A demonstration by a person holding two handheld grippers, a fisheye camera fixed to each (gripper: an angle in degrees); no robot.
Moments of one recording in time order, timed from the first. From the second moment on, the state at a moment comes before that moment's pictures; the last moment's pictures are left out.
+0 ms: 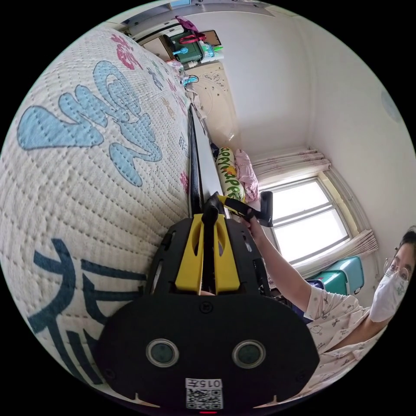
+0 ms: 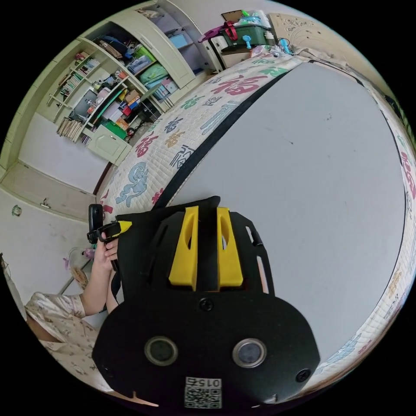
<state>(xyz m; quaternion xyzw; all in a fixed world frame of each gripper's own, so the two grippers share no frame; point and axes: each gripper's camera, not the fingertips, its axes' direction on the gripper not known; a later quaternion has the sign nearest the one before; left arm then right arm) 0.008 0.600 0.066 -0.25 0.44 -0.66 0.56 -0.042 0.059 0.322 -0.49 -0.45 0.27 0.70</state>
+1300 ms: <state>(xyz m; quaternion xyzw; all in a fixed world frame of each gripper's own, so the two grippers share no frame) 0.035 -0.242 0.106 0.07 0.74 -0.29 0.61 0.382 -0.400 -0.394 -0.14 0.04 0.28 0.95</state>
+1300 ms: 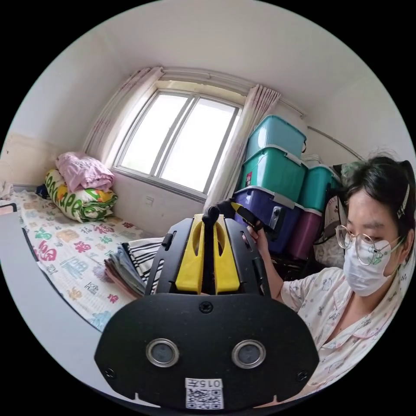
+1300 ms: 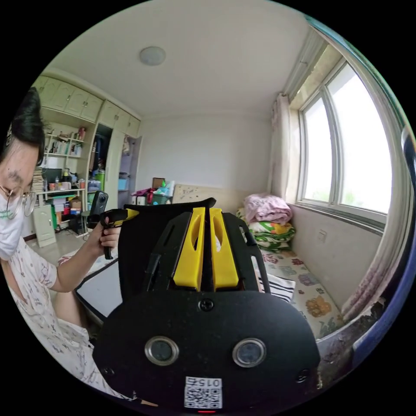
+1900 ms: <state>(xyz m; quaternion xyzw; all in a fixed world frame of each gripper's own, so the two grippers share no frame) 0.295 -0.384 0.335 -0.14 0.65 -0.27 0.69 0.528 -0.153 -0.105 -0.38 0.15 0.35 0.84</state>
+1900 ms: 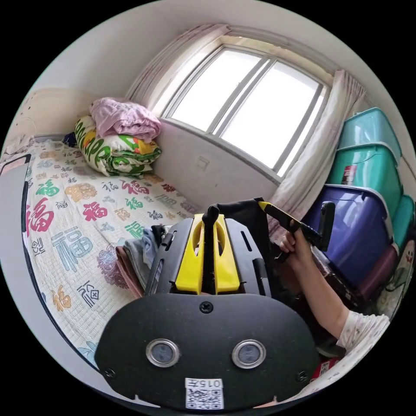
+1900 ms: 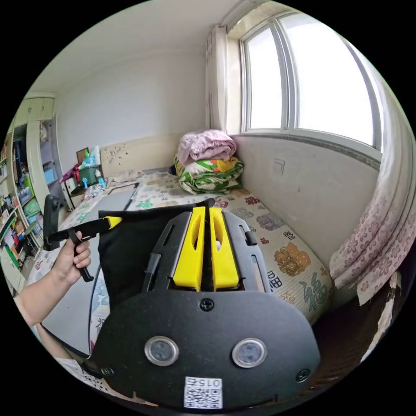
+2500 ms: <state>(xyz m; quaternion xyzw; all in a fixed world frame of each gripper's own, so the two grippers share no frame) 0.408 -0.373 0.418 -0.24 0.66 -0.35 0.62 0.536 0.022 0.018 -0.55 0.15 0.34 0.74</state>
